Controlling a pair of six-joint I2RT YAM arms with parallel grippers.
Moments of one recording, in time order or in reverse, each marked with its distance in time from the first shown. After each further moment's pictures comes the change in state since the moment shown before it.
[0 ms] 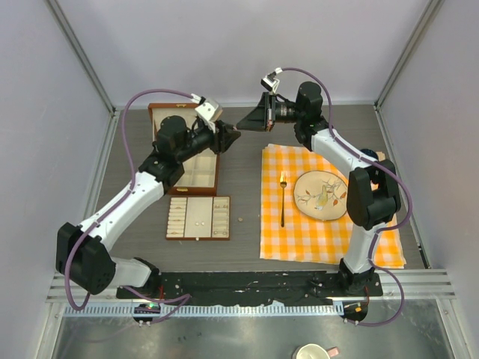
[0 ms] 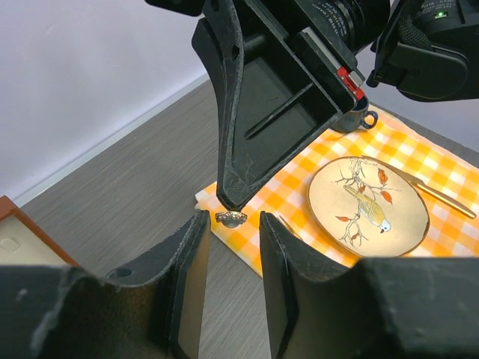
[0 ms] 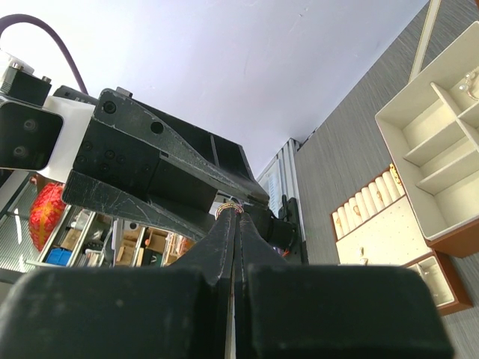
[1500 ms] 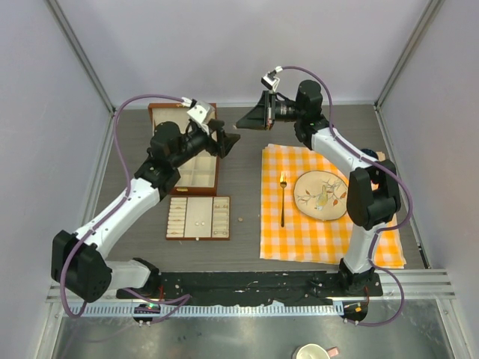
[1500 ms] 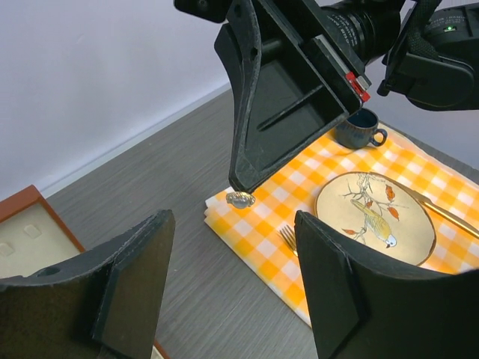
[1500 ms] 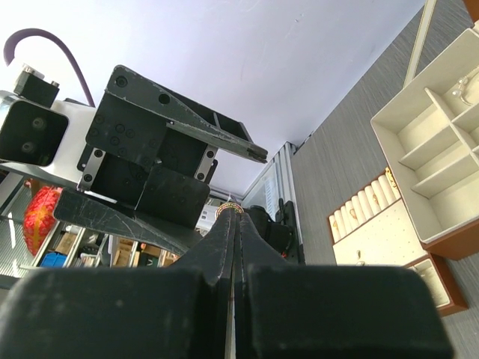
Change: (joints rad) left arm 0.013 -0.068 -0.080 0.065 -0.050 -0.034; right arm 0.000 0.000 0.021 -0.037 0.012 -0.026
